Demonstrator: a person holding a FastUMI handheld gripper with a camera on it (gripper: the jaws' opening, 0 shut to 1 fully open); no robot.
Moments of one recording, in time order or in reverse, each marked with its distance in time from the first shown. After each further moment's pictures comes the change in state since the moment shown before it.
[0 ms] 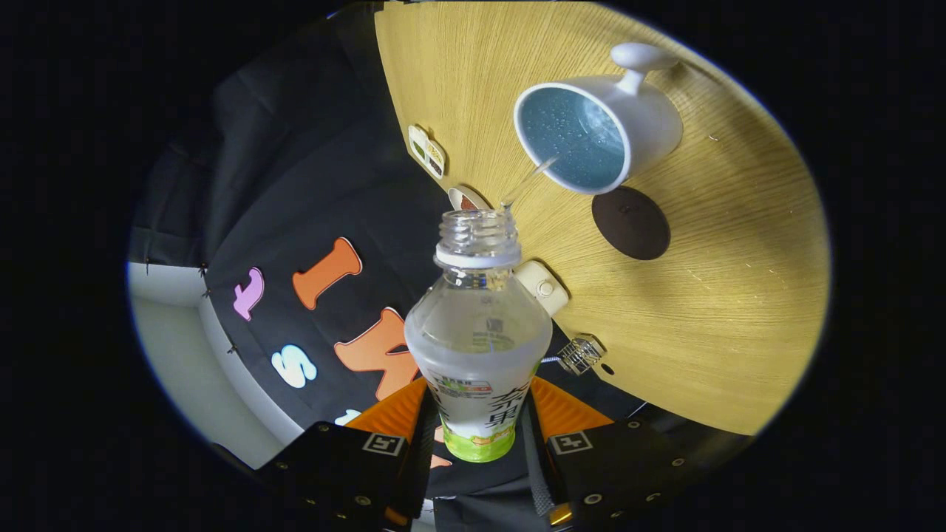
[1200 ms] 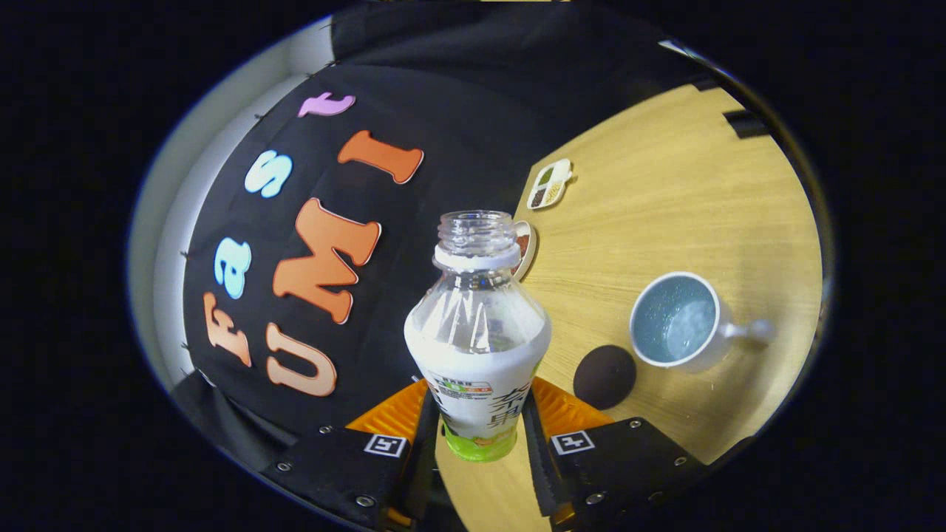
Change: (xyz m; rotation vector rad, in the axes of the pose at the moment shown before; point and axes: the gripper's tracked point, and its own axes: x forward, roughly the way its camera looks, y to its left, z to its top) arm 0.005 -0.015 0.029 -1.145 -0.151 -0.181
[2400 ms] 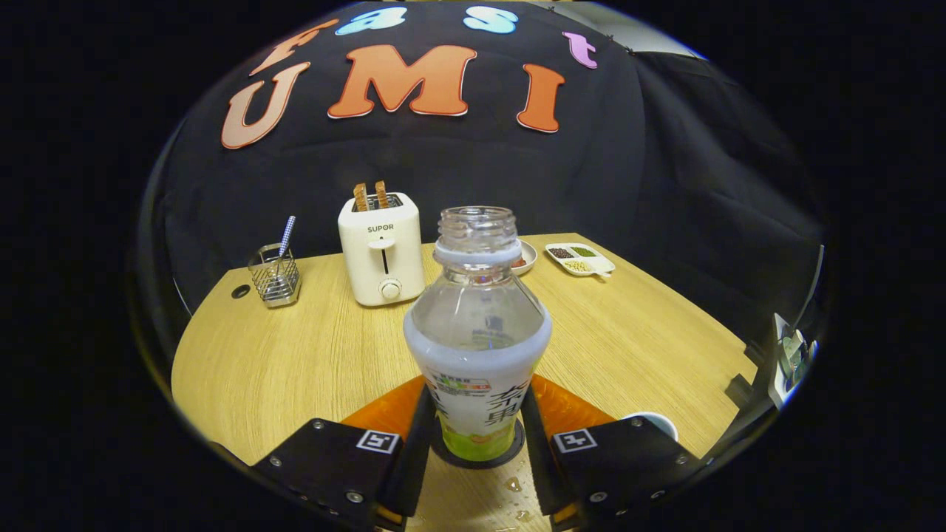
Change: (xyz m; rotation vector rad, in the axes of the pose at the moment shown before) arm 0.079 -0.038 -0.027 -1.011 0.012 -0.341
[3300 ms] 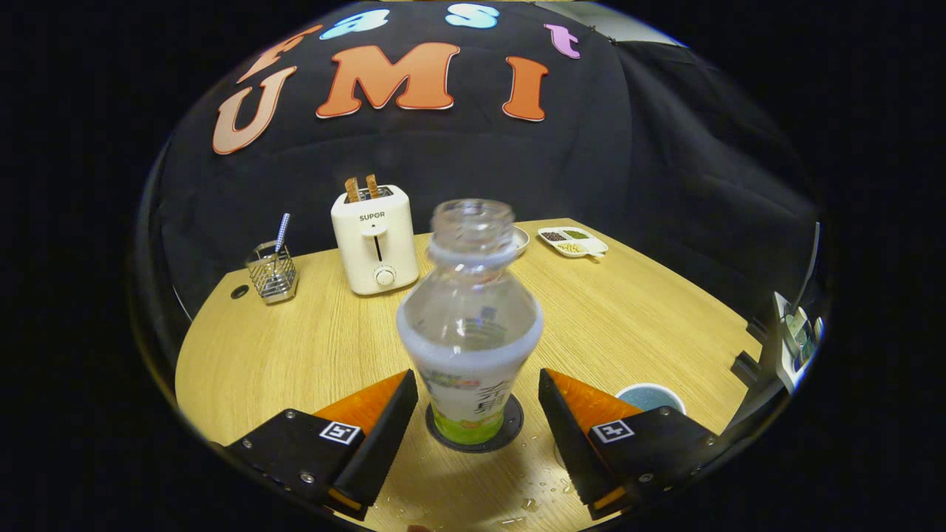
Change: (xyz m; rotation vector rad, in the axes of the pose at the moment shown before) arm -0.023 -0.010 -0.013 0.076 0.018 0.003
